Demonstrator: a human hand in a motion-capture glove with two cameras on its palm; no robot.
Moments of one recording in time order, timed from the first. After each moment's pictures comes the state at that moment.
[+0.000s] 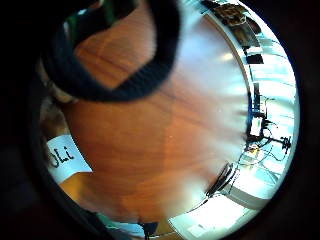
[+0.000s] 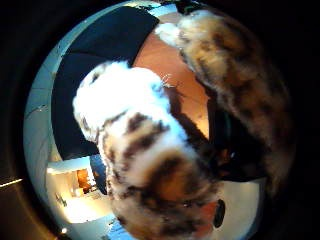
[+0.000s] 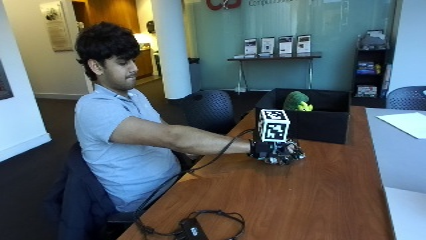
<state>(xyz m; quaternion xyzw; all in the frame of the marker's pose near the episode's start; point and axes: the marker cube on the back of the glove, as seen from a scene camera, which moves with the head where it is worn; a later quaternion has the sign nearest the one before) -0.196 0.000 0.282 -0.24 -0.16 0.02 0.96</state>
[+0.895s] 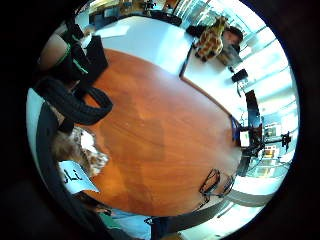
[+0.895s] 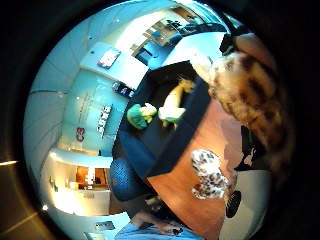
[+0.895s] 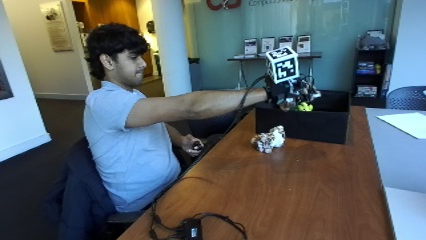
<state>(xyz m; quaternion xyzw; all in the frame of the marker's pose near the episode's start) -0.211 -0.131 0.116 -0.07 -0.22 0.02 0.97</state>
